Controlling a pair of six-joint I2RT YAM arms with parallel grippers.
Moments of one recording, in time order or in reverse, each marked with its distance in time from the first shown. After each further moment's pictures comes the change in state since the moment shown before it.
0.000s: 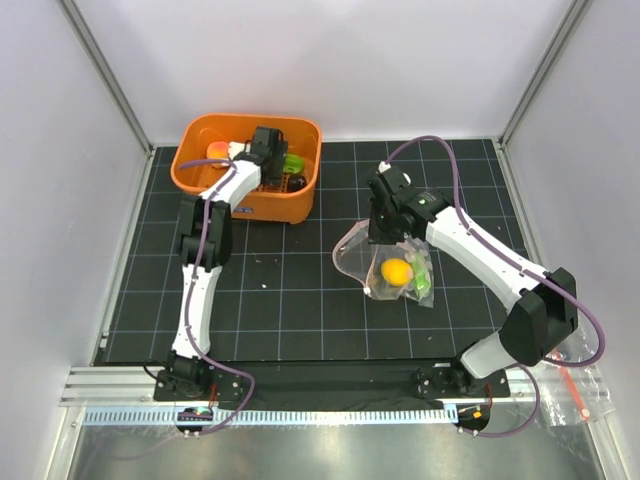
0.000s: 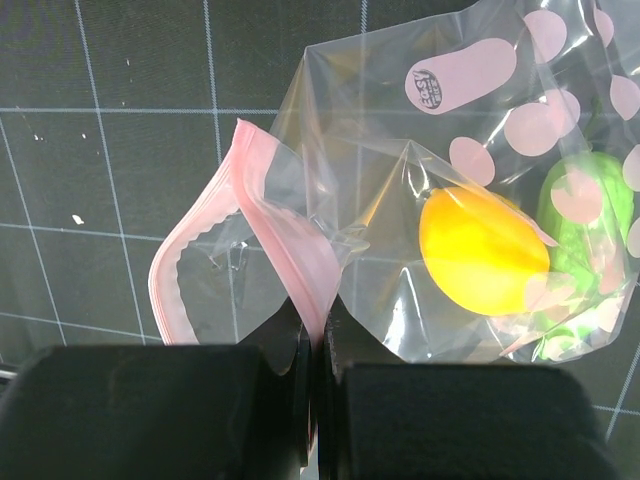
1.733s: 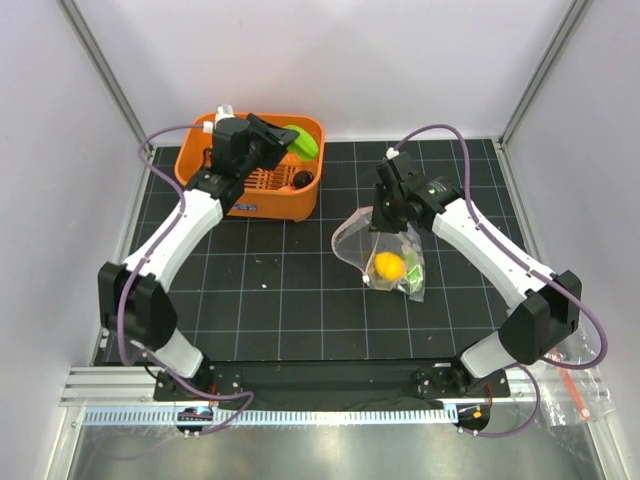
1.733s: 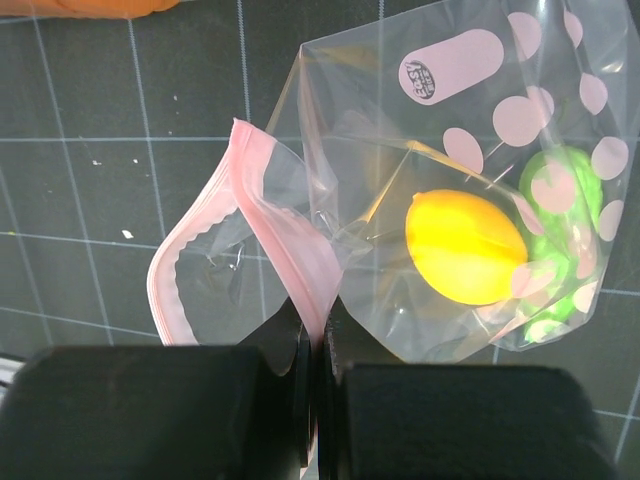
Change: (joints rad) left arm -0.079 -0.792 -0.574 0.268 0.268 0.364; right arm -0.042 0.006 0.095 -0.034 -0.037 0.008
